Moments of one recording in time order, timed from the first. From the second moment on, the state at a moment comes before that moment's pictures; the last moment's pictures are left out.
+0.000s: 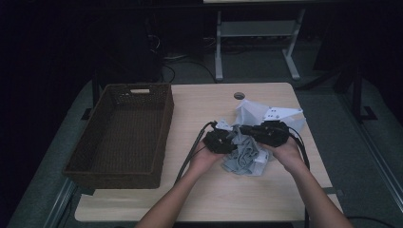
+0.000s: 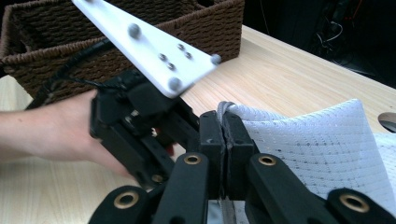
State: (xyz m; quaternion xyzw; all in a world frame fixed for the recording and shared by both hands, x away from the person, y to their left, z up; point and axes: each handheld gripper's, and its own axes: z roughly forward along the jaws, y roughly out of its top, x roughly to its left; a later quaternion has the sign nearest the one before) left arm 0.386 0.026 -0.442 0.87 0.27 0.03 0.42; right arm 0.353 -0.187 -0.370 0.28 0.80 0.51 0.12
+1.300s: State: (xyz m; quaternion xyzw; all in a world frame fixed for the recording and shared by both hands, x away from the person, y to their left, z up) left arm 0.322 0.023 -0.465 0.91 0.21 0.09 0.35; right arm 0.356 -0.191 -0.372 0.29 0.80 0.51 0.13
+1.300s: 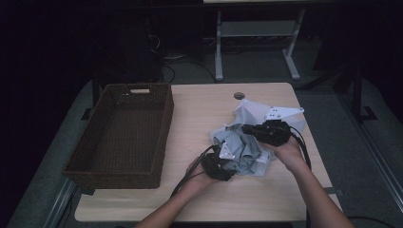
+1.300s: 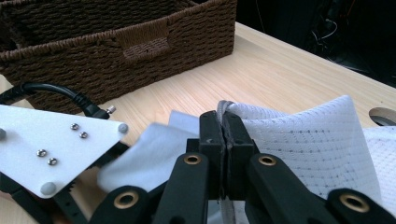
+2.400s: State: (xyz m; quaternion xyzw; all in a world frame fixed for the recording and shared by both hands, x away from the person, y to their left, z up) left arm 0.364 -0.004 -0.437 0.83 0.29 0.08 0.48; right arm 0.348 -0.188 -0.358 0.27 0.79 0.54 0.10
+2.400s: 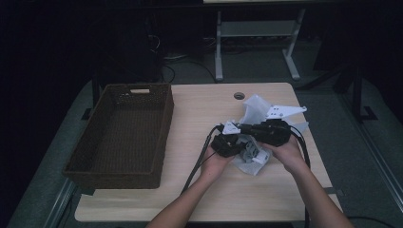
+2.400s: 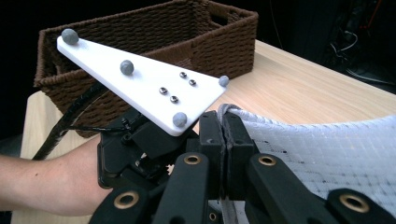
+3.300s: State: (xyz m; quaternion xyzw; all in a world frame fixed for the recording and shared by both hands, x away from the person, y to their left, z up) left arm 0.342 0.111 -0.378 0.83 0.28 0.10 0.47; right arm 0.333 -0.198 -0.355 0.27 0.80 0.52 0.11
